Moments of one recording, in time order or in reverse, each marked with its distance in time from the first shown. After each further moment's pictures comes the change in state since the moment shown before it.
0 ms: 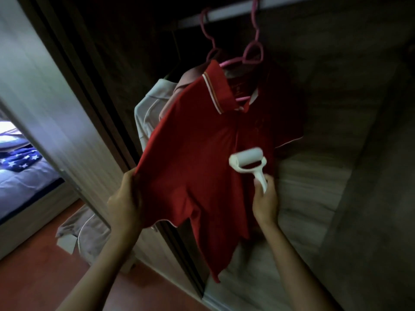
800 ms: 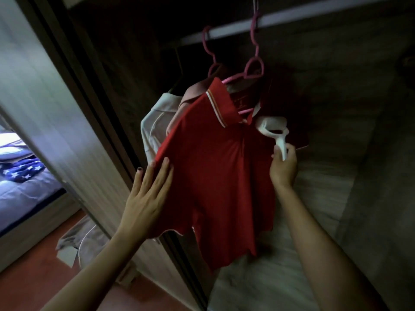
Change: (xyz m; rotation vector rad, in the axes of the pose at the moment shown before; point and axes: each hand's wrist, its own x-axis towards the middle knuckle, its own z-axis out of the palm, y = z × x) left_hand 0.025 0.017 -0.002 0.603 -0.503 0.525; right_hand 0.104 -0.058 -0.009 0.185 0.213 -0.042
